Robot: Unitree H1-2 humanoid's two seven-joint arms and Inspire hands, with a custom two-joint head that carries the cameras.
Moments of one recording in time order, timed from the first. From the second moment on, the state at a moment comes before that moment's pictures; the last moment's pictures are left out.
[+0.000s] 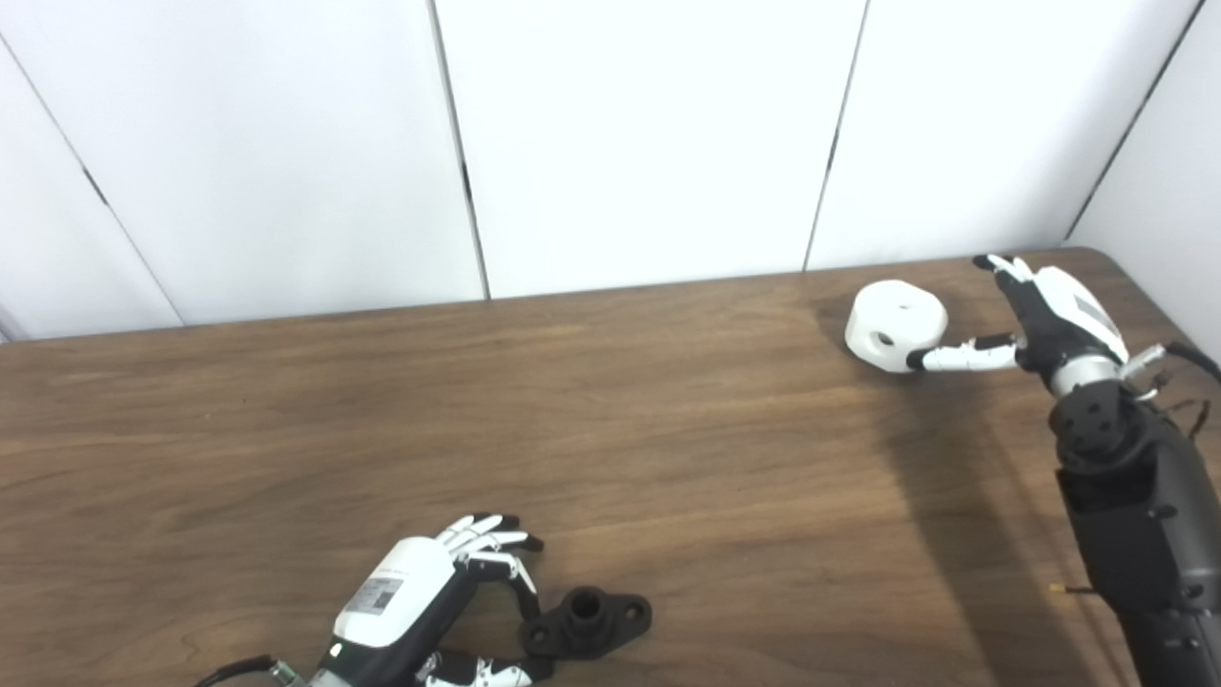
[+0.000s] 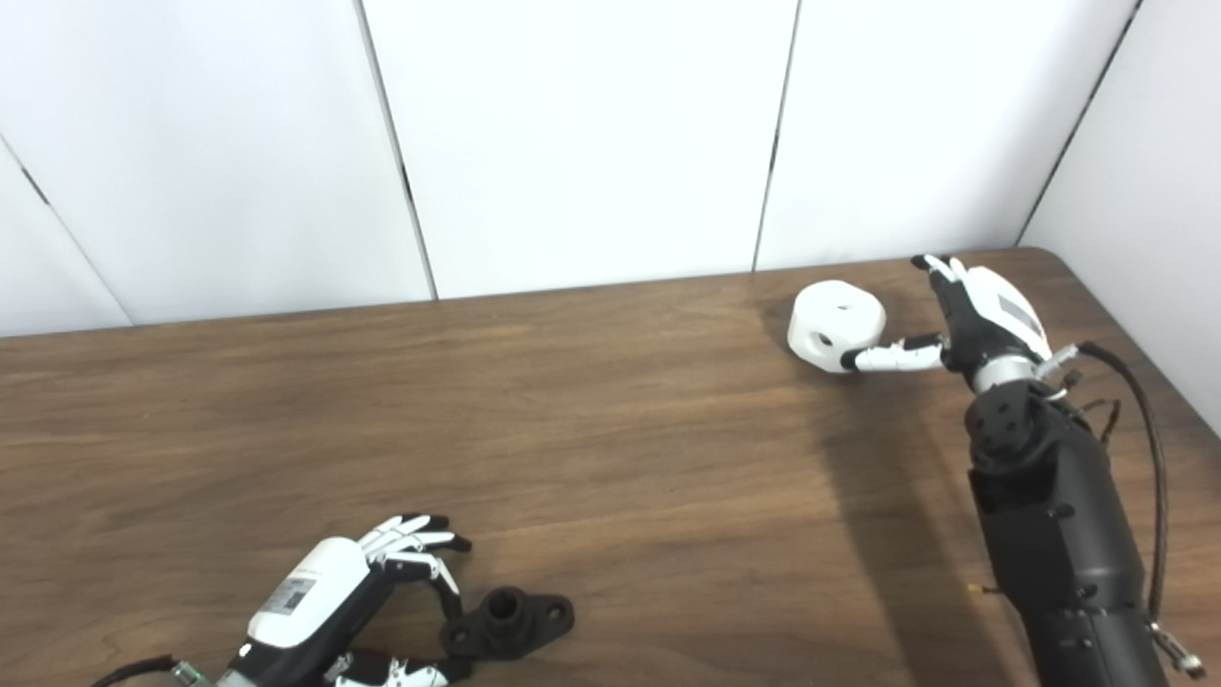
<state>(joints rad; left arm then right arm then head) 0.06 0.39 -0.31 -0.21 0.66 -0.16 -0.19 -0.41 -0.46 -0.13 0.07 -0.77 0.47 0.28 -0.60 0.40</state>
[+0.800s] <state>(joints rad) 0.06 0.40 -0.31 -0.20 0.65 -0.17 -0.19 -0.46 -0.45 -0.12 0.17 -0.81 0.47 0.27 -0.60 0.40</state>
